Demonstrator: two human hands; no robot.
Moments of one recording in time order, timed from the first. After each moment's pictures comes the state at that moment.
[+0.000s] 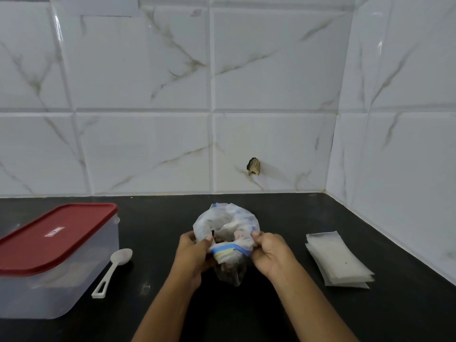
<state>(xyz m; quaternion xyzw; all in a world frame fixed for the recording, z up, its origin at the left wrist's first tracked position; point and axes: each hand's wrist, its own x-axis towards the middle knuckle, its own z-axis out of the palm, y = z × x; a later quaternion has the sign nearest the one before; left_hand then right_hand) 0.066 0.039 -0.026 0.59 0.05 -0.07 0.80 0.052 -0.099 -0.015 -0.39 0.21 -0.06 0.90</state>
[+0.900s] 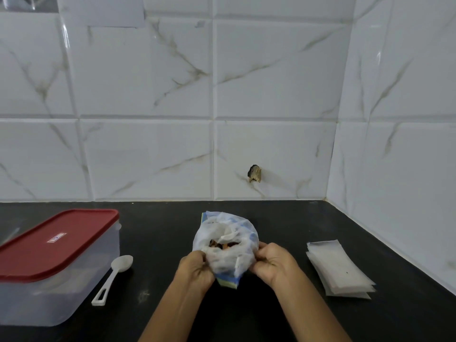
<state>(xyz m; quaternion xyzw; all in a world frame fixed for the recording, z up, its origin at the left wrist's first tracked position) 0.077 0.030 -0.027 0.39 0.22 -0.13 0.88 0.039 -0.100 -0.008 -0.36 0.23 -0.01 0.90</state>
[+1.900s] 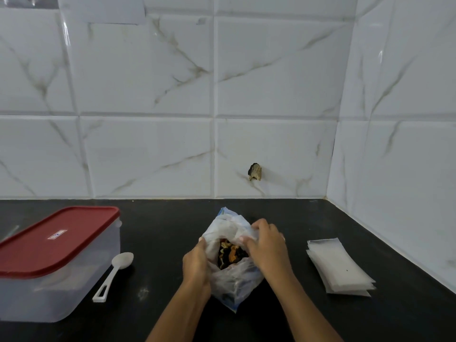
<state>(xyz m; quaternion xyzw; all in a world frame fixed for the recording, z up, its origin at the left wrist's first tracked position) 0.061 0.027 -0.026 0.57 0.17 -0.08 0.80 0.047 -0.104 -0.017 -0.93 0.12 -0.22 0.28</state>
